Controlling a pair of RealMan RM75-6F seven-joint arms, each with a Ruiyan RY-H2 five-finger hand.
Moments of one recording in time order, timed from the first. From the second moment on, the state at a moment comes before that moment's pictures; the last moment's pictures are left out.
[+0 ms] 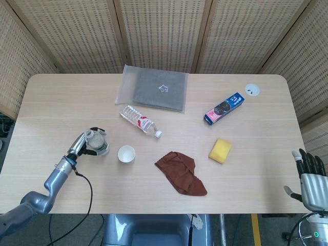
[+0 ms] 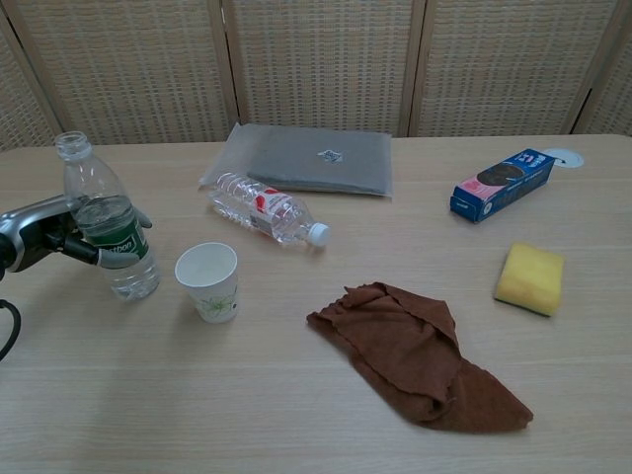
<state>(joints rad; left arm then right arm) -0.62 -1.73 -0.06 -0.75 1.46 0.87 -1.08 0.03 -1.19 0.08 -1.51 -1.43 1.49 -0.14</state>
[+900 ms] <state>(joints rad) -0.62 -1.66 -0.06 -0.75 1.50 0.96 -1.11 0.03 -1.19 0.08 -1.52 -1.44 1.49 -0.15</state>
